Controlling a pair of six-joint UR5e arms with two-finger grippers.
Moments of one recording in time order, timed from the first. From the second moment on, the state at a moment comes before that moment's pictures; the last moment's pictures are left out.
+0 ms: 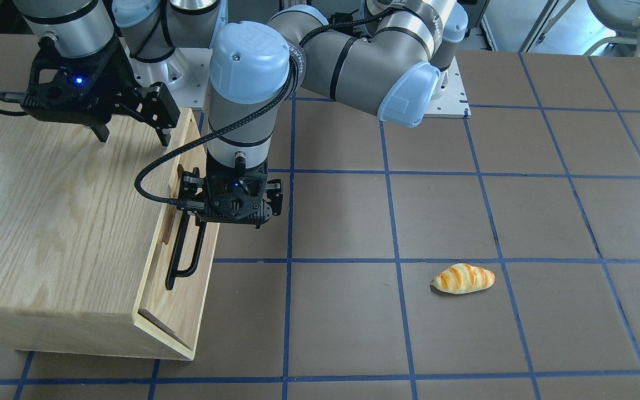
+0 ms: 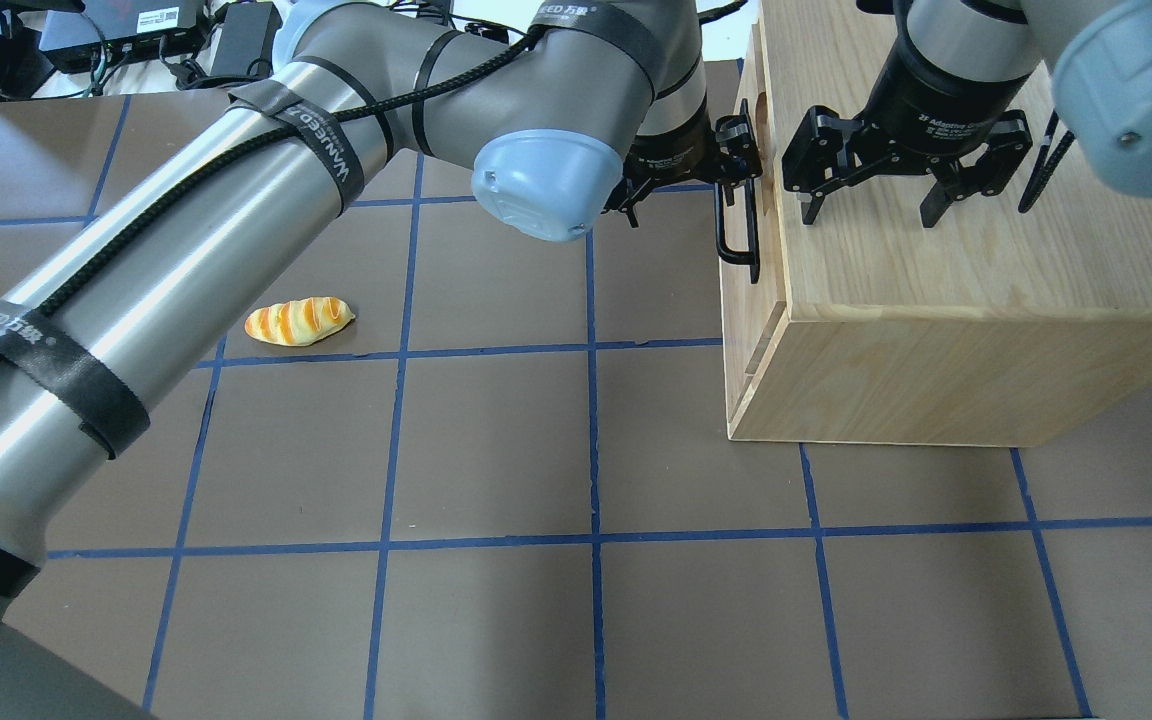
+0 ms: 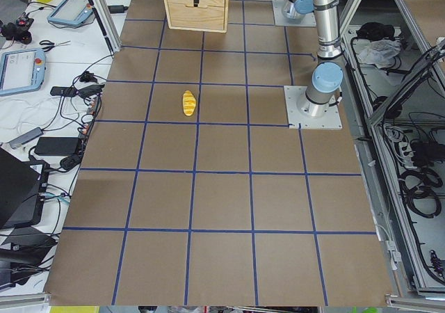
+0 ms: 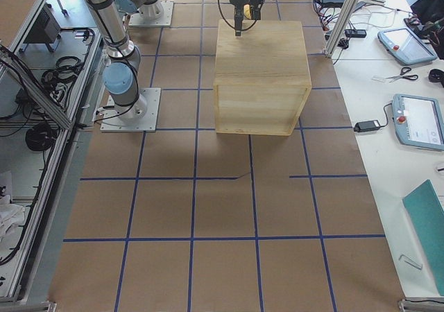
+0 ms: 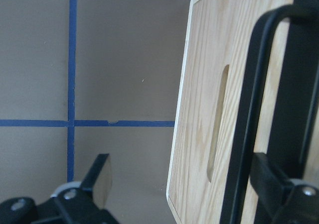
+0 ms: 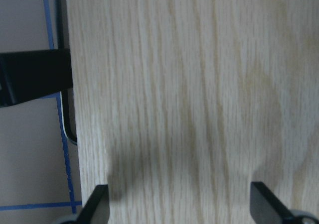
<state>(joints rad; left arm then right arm) -2.03 -2.04 -1.29 -1.18 1.46 -0.54 1.59 -1.58 1.57 -1.60 -1.55 0.10</state>
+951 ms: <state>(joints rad) -2.02 -2.03 -1.30 -1.18 1.54 -0.47 1.59 -1.58 1.57 -1.60 -1.55 0.10</state>
